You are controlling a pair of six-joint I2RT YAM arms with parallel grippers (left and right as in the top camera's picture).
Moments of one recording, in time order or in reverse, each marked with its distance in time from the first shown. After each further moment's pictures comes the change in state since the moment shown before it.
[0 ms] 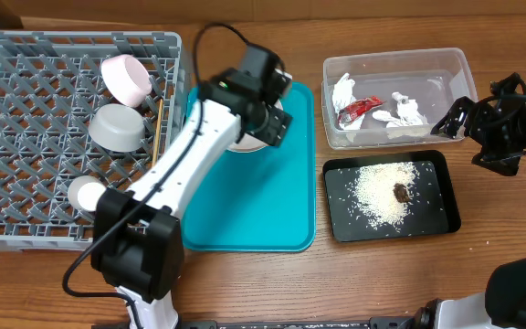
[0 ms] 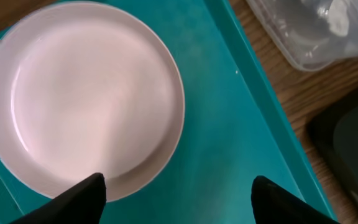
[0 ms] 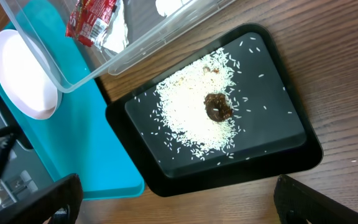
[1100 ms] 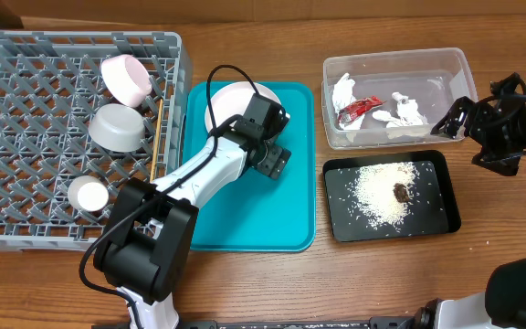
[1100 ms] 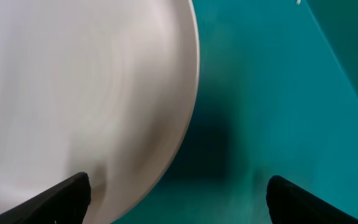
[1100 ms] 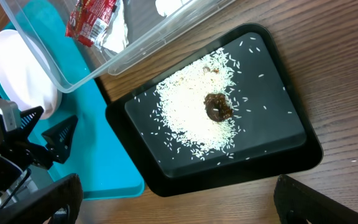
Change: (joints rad) left arm -0.031 0.000 -0.398 0.404 -0.090 0.026; right arm 0.000 0.000 0.000 0.000 0.000 0.000
